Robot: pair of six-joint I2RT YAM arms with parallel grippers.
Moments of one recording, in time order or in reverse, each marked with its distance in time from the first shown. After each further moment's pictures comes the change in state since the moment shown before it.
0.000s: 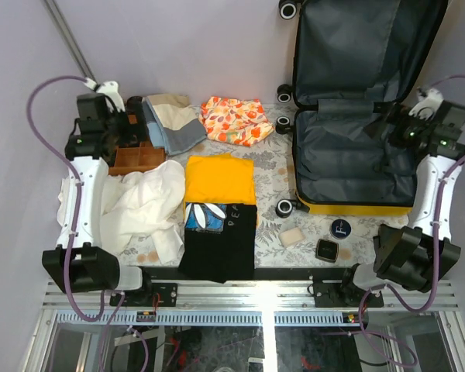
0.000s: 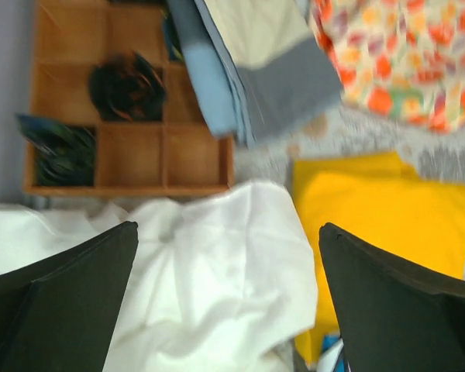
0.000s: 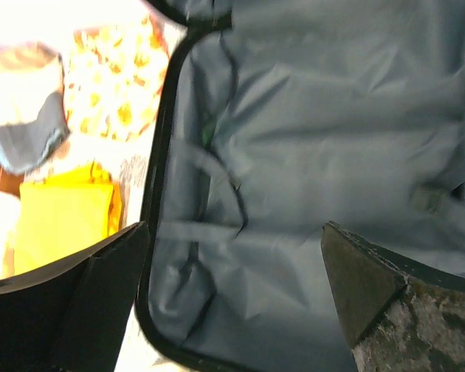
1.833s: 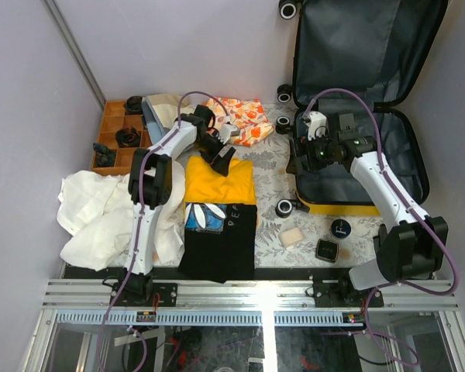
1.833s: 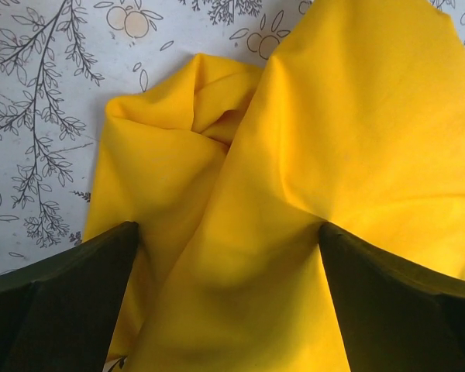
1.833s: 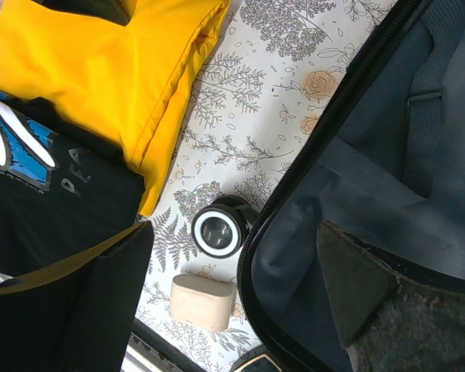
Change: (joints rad) left arm -0.411 1.017 0.502 -0.255 0.462 0.608; right arm 0.681 0.043 -0.163 -0.135 0.230 -0.159
